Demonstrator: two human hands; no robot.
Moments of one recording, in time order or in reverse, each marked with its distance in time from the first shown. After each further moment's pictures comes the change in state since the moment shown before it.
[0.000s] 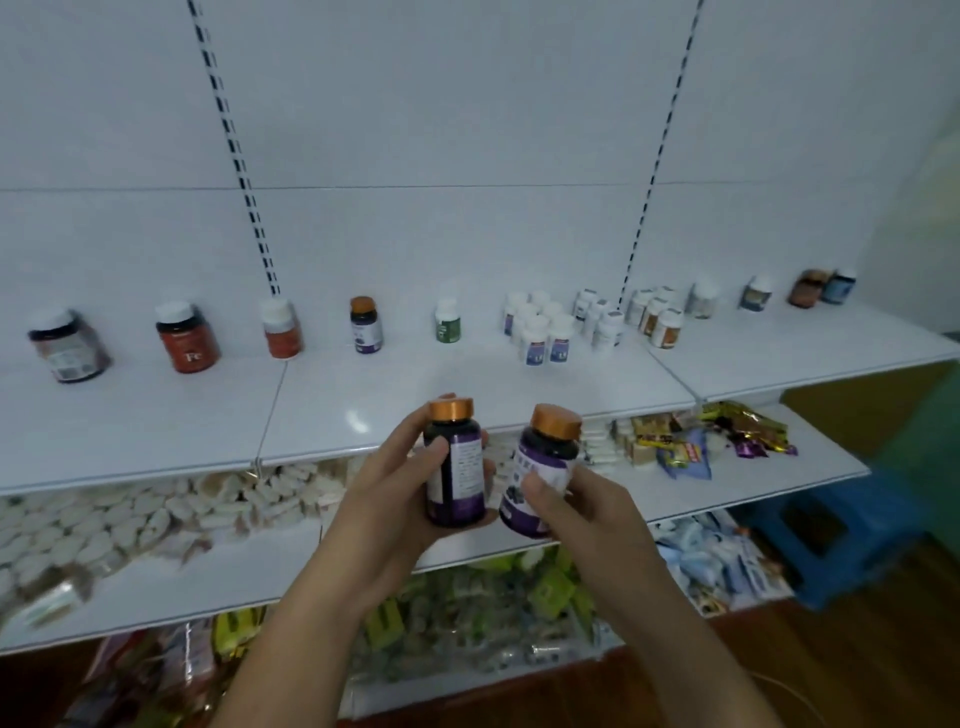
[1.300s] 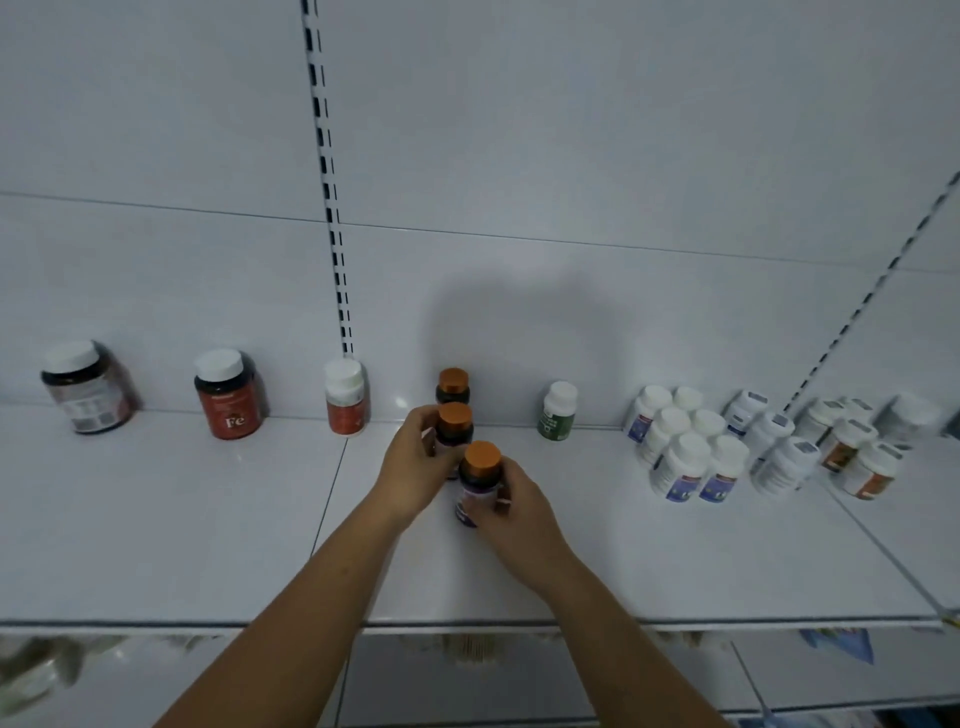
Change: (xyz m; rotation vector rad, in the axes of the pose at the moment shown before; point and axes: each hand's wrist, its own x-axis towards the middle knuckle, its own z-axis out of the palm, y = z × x) left_hand 0.305 0.028 -0.214 0.600 0.336 0.165; right_hand 0.327 0.091 0.159 -0.320 -0.223 -0.034
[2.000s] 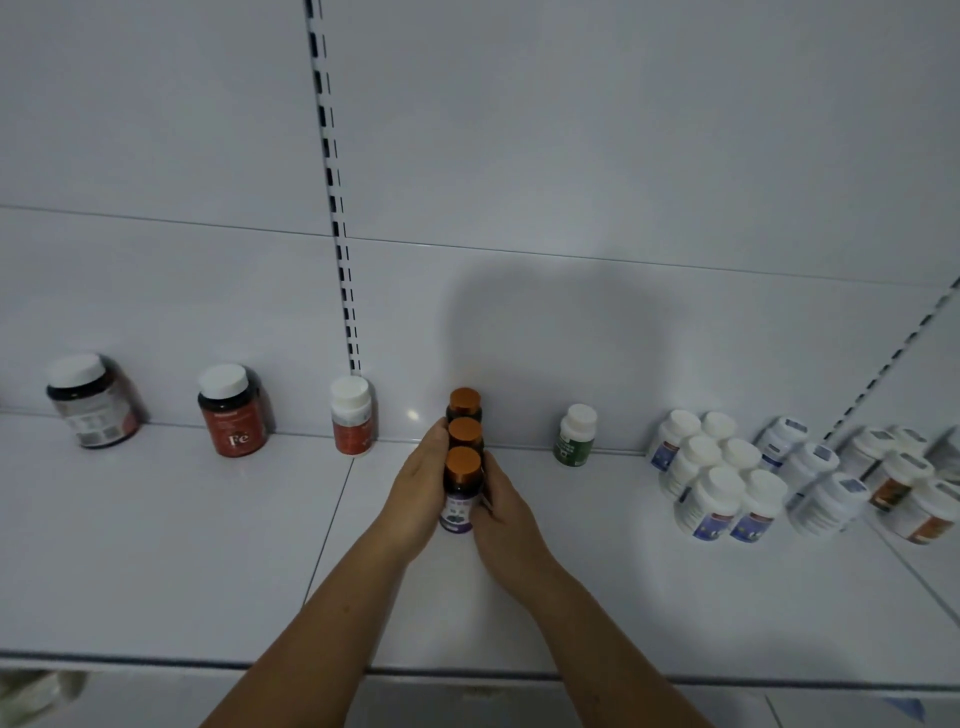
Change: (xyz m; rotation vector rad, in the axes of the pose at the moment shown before) left_hand 0.012 -0.004 0.009 -0.240 0.042 -0.084; right_hand 0.043 0.001 0.025 0.081 -0.049 -0.023
